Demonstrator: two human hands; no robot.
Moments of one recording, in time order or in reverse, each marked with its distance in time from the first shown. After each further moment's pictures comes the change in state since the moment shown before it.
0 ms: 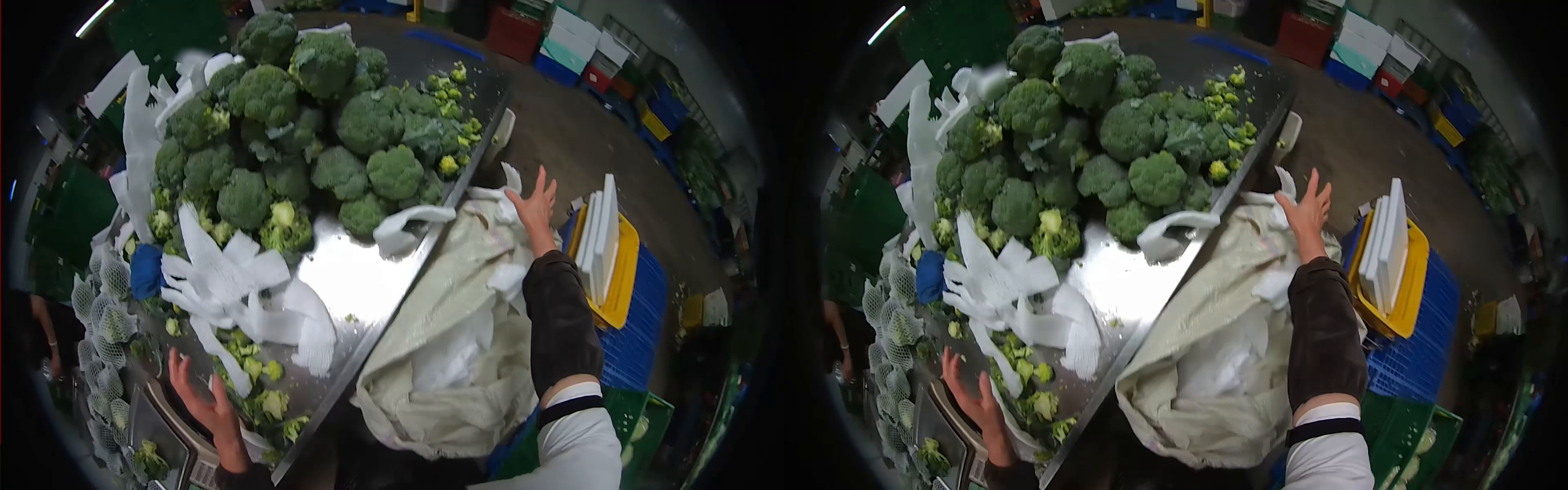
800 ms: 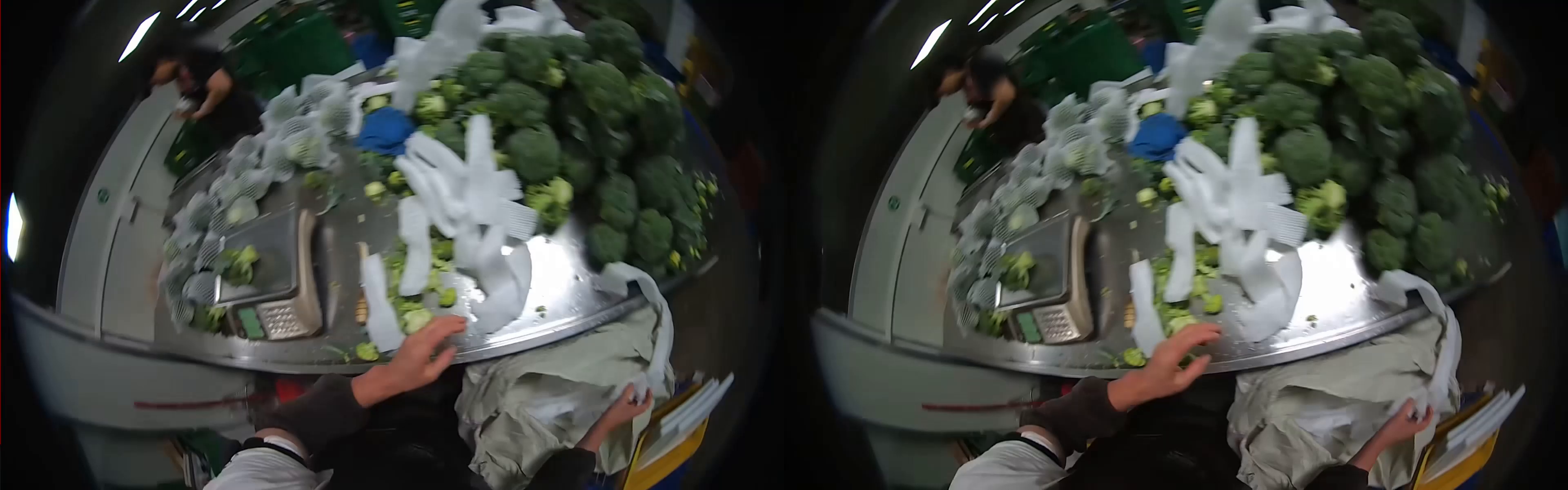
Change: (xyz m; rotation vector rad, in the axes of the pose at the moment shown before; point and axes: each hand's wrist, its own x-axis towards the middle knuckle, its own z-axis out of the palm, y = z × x) left_hand -0.080 0.040 0.002 -0.457 -0.434 -0.182; right_hand -0.193 0.078 -0.029 0.377 -0.052 0.084
